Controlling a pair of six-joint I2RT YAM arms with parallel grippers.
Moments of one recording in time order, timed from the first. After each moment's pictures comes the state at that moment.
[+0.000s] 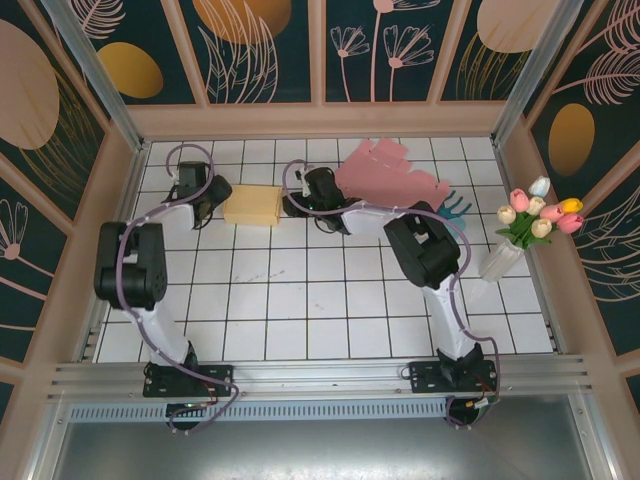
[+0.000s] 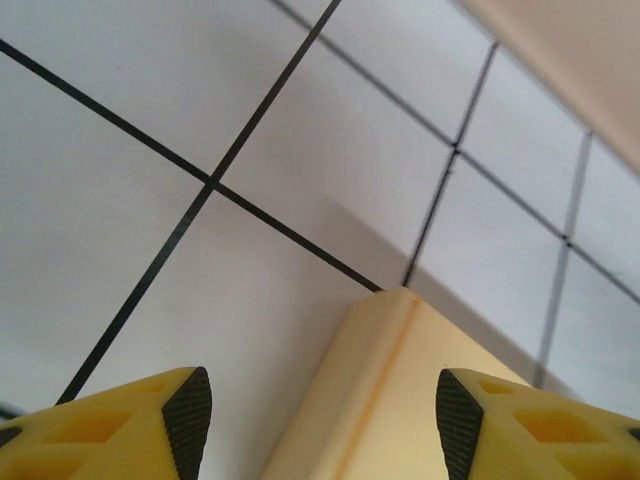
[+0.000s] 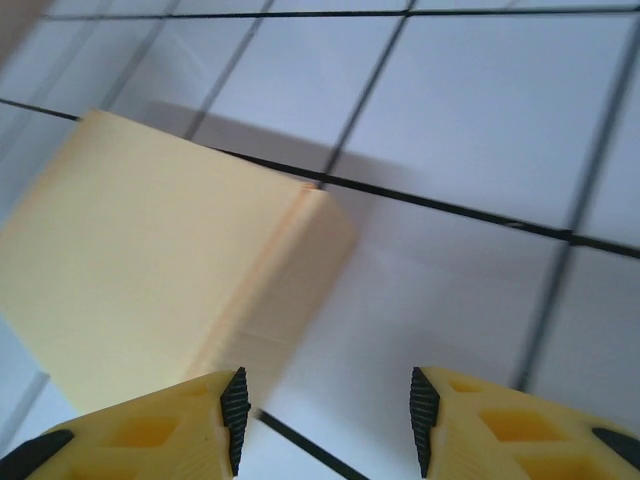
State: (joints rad) left arm -0.04 1.78 1.05 0.02 -0.02 -0.70; right arm 0.68 2.19 1.48 0.10 -0.07 0.33
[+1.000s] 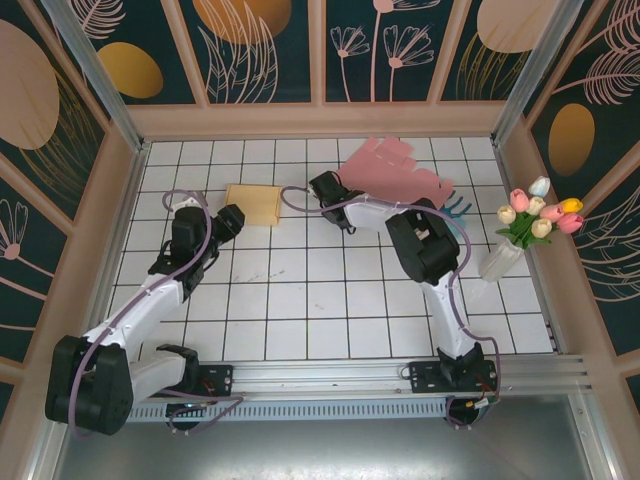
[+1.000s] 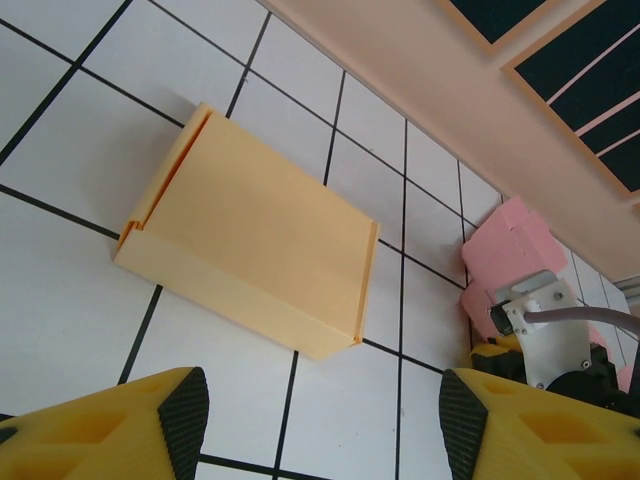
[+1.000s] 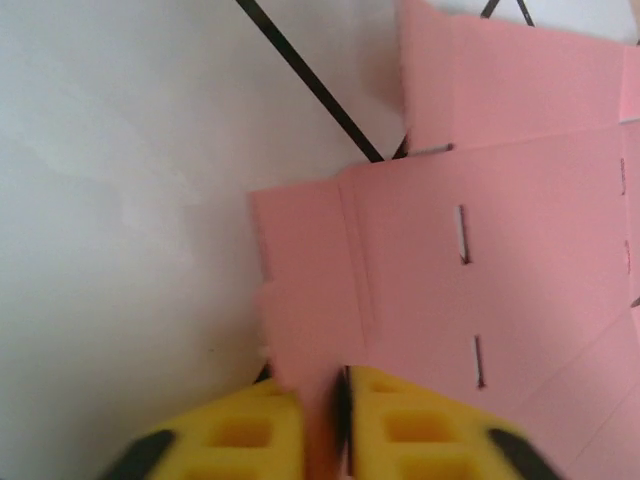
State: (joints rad) left arm -0.24 1.12 0.57 0.09 0.01 -0.77; right arm 0.64 2.25 1.56 -0.29 0.55 -0.39
